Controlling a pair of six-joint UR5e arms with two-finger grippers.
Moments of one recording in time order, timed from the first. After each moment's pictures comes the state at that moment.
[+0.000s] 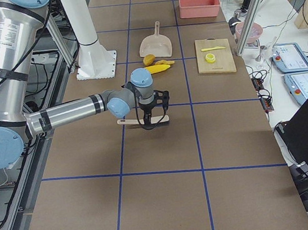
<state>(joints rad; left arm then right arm) -1.11 -1.75 -1.92 -2.18 -2.47 0.05 0.97 -1.92 2.05 -1.07 2.25 0.96</state>
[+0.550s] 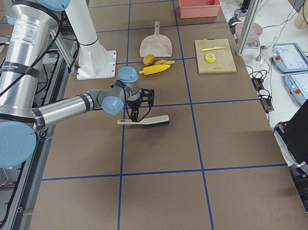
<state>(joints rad) -0.97 -1.75 -2.01 -2.21 -2.46 -0.09 0.68 -1.97 2.11 -1.01 2.04 1.18</state>
